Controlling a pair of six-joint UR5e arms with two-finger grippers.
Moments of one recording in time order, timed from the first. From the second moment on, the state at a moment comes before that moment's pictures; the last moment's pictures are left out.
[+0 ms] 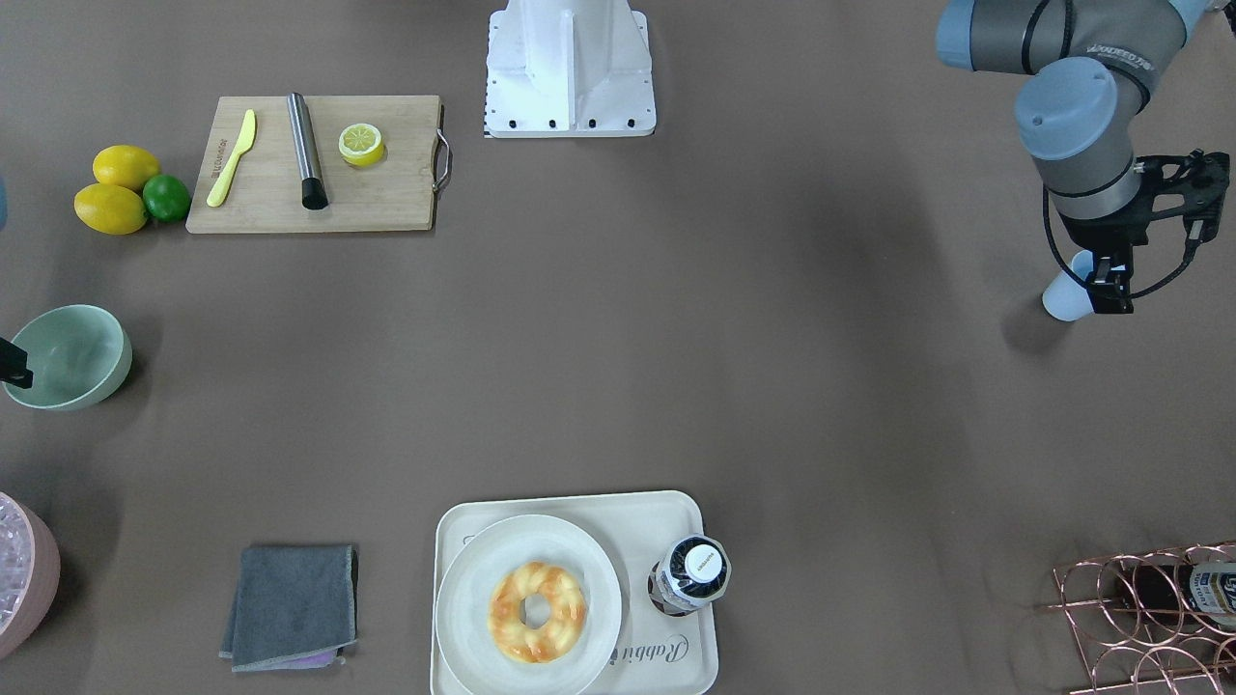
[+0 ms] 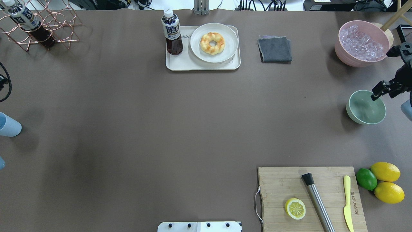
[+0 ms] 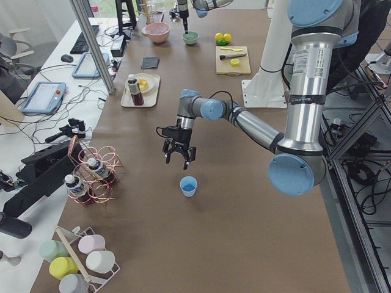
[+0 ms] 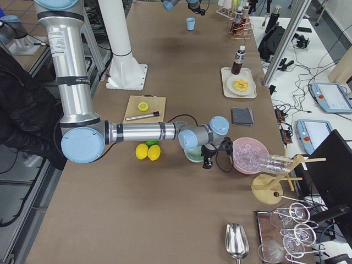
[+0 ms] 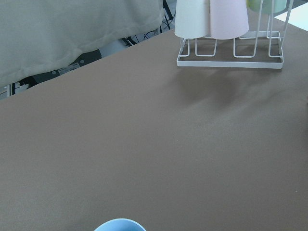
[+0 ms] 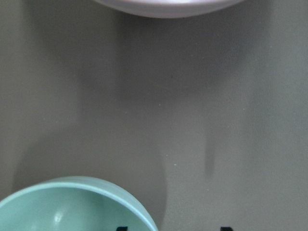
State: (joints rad) left arm -0.84 -1.64 -1.97 -1.25 -1.46 -1.88; right arm 1.19 -1.44 1.43 -1.32 2.29 0.31
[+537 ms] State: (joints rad) left arm -0.75 -1.75 -1.88 -0.98 -1.38 -2.07; right arm 1.16 -1.45 1.43 -1.27 2.29 0.35
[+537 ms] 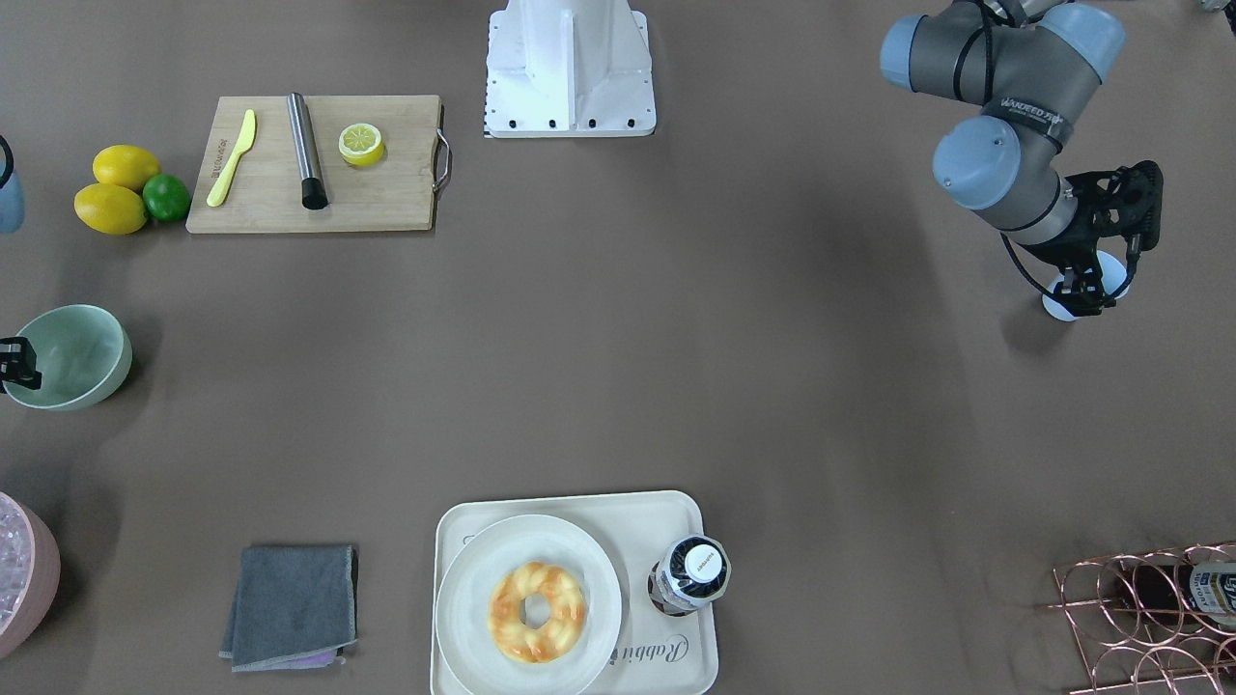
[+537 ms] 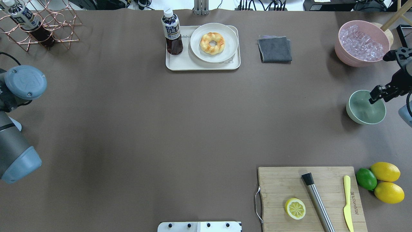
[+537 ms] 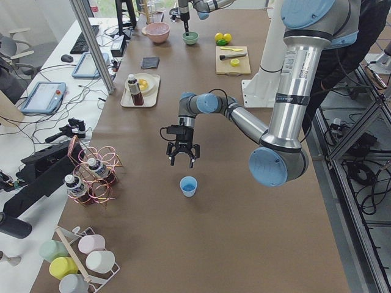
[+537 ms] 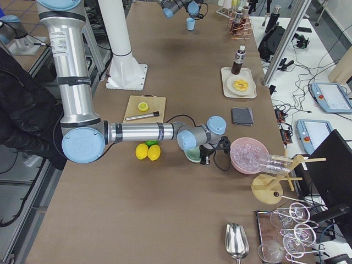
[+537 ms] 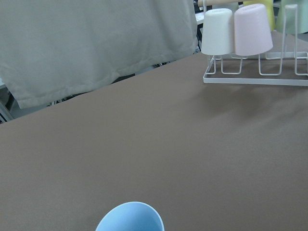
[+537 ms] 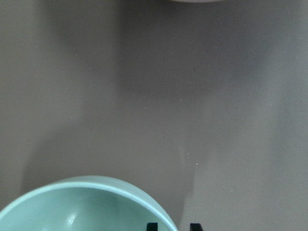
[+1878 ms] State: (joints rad) left arm -0.58 -1.90 -1.52 -0.81 -1.38 -2.37; right arm 1.14 -1.37 1.58 -1.46 2.30 0.41
